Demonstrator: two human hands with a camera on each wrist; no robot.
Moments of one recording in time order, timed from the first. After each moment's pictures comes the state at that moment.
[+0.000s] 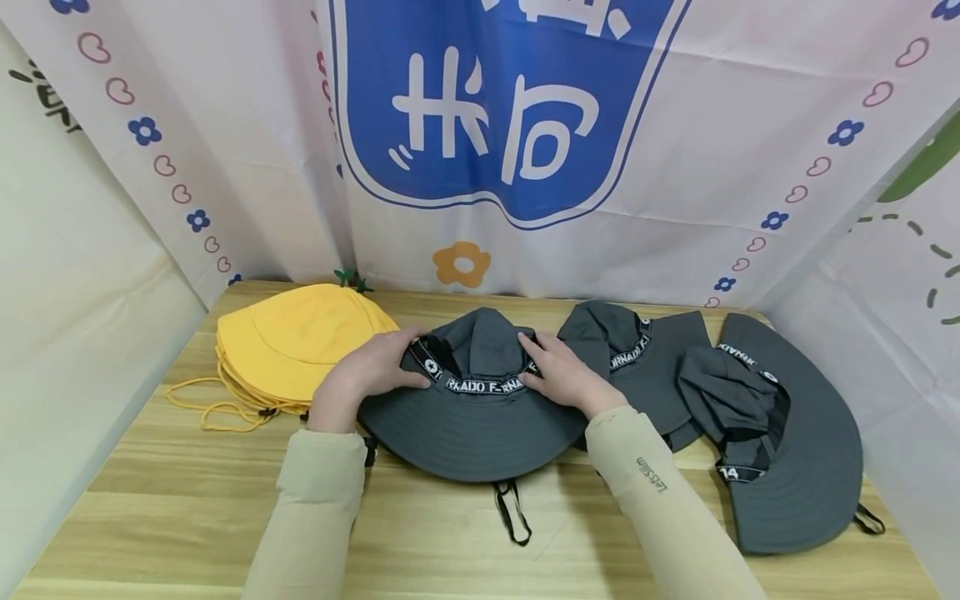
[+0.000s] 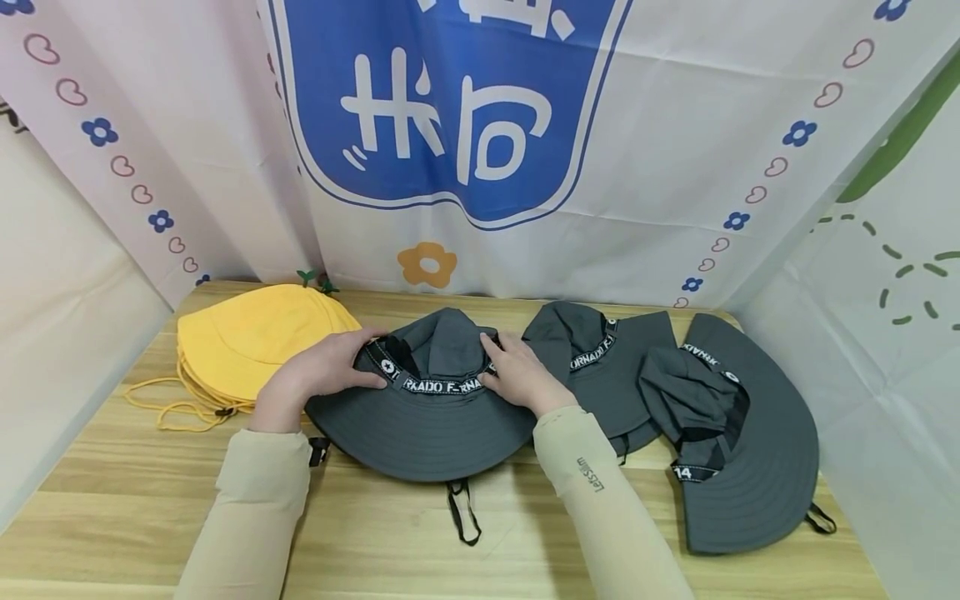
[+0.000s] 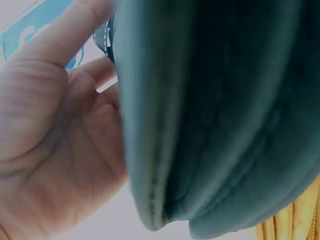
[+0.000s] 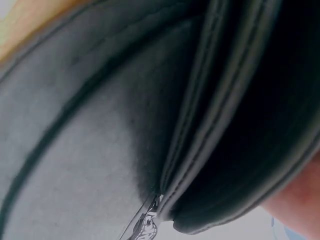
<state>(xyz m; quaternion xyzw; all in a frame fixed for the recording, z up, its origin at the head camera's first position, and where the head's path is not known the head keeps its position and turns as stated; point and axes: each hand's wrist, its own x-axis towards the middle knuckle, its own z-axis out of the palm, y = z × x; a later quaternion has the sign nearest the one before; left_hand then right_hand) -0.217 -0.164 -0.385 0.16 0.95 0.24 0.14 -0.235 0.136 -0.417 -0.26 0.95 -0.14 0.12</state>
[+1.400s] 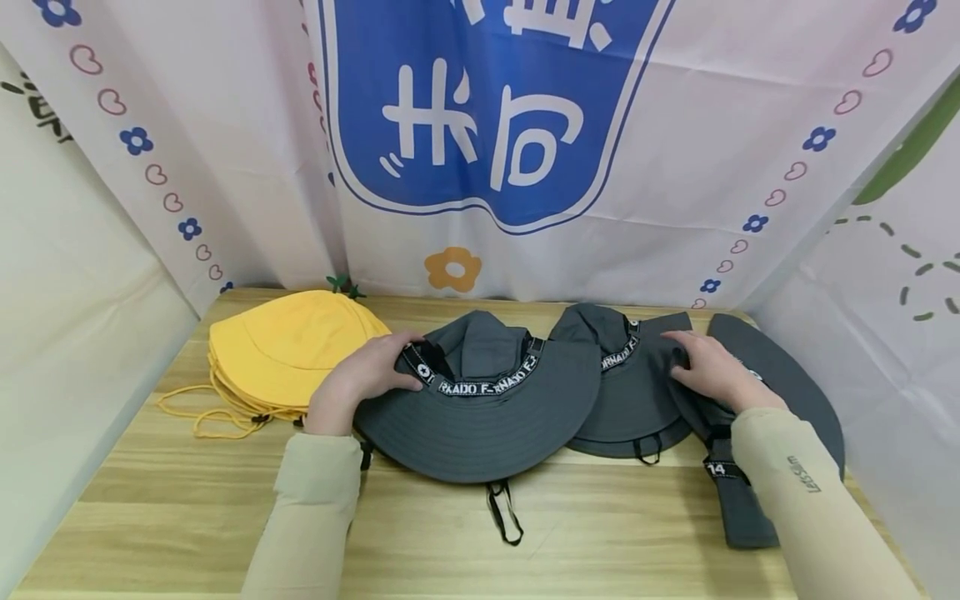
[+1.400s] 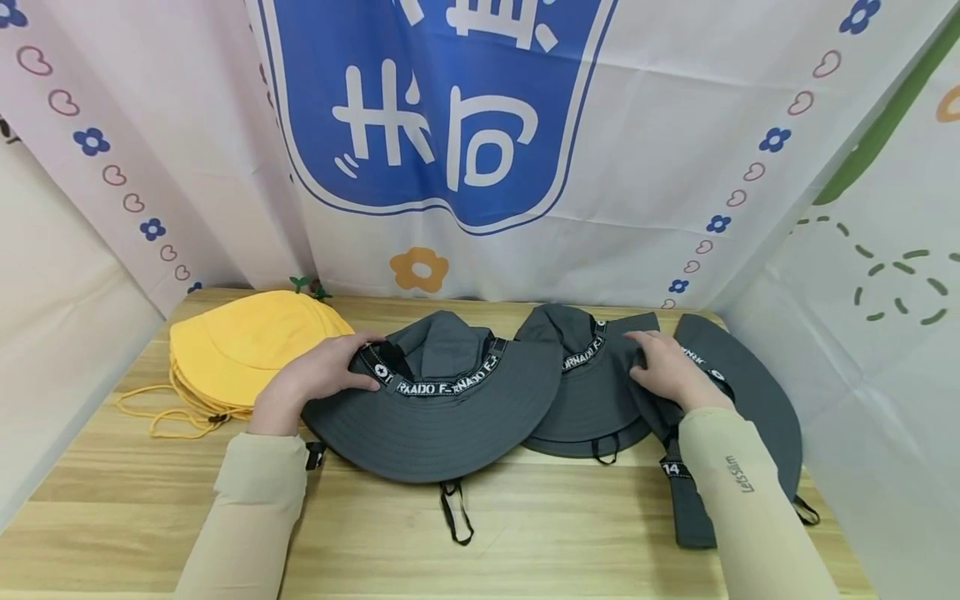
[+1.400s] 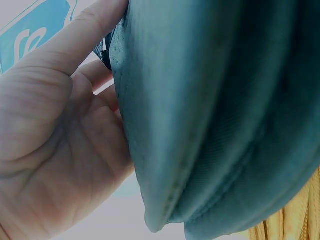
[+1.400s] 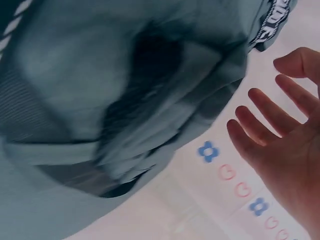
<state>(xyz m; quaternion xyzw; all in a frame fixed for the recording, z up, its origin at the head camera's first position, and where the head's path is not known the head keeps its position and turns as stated) -0.217 -0.160 -0.386 0.15 0.95 0.24 0.14 -0.233 0.332 -0.388 -0.14 0.98 -0.11 0.06</state>
